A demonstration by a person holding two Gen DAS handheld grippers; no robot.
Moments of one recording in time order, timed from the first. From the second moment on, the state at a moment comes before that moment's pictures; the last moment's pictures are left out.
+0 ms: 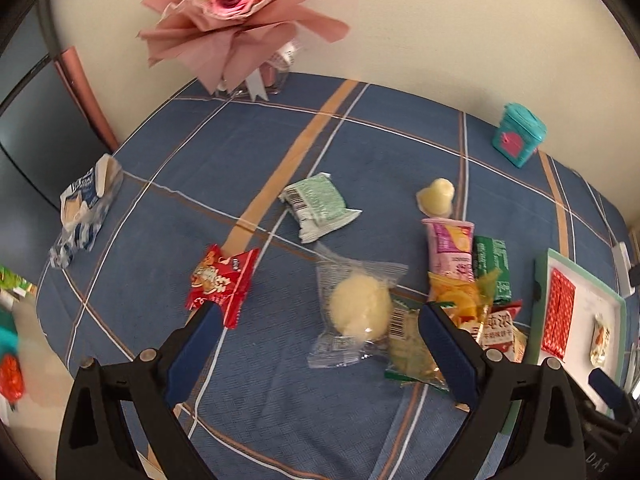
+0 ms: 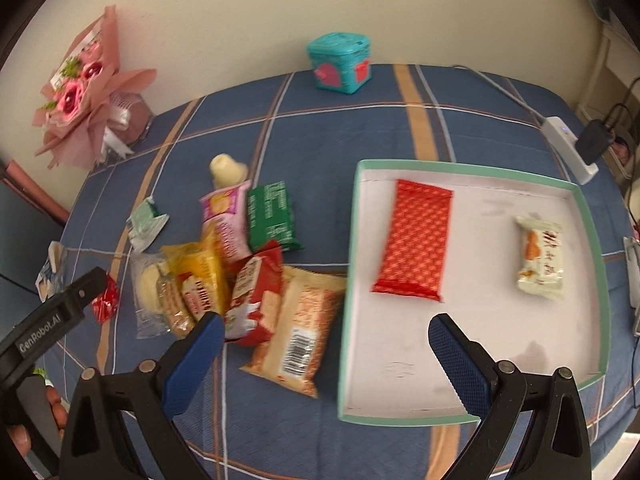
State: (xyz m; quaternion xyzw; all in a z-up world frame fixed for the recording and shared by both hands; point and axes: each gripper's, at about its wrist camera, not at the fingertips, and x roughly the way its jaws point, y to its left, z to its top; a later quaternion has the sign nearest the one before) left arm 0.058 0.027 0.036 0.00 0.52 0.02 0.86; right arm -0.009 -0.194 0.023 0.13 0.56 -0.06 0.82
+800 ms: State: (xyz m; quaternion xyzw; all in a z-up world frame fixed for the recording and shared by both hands) left arm 0.074 0.009 -0.004 -0.09 0.58 -0.05 0.81; right arm 0.020 -0.157 -0.019 0.14 0.58 -0.02 0.81
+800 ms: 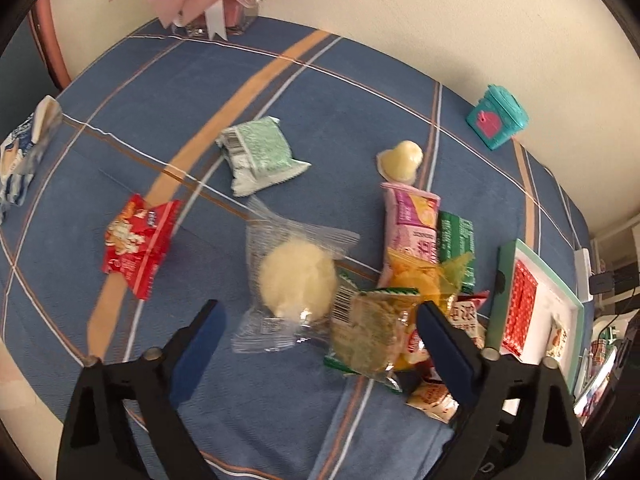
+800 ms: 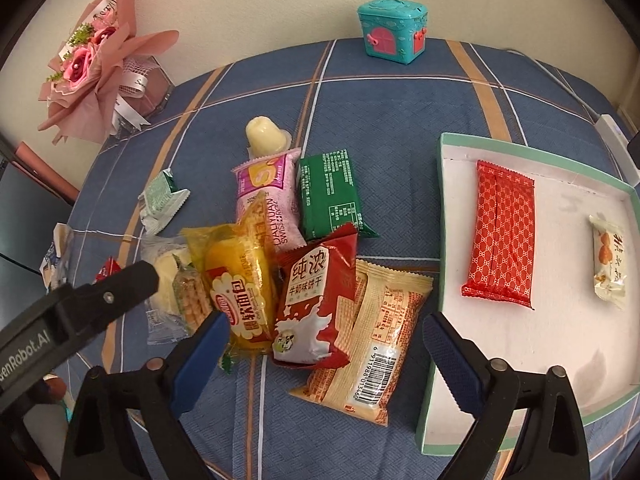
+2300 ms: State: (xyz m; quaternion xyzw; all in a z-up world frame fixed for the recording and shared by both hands) left arm 0.079 -0.001 -0.036 -0.13 0.62 -0.06 0.77; right arm 0.026 -0.113 -0.031 -0.01 0.58 0.00 0.81
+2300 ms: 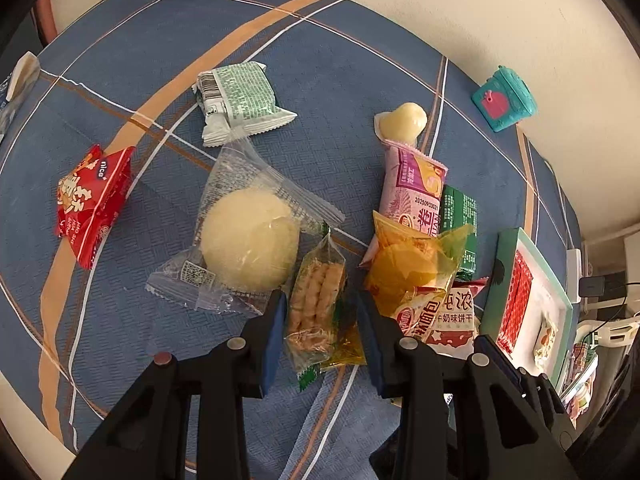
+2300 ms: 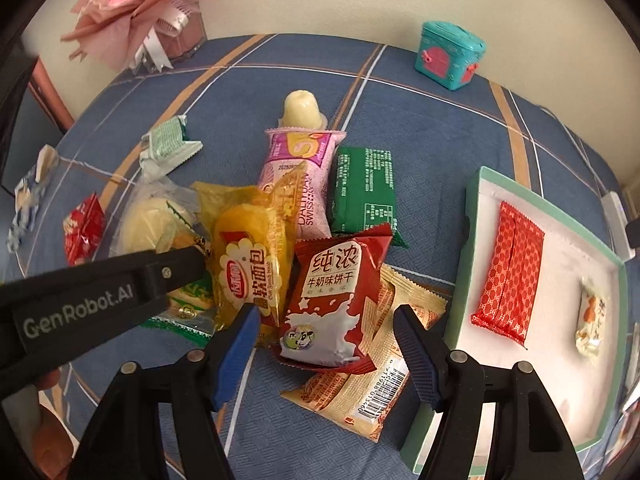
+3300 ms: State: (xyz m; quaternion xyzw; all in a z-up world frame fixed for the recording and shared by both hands) left arm 0.081 -0.007 -0.024 -0.13 0.61 -0.07 0.78; right arm 0.023 -0.128 -0.023 0.00 0.57 0.00 0.82
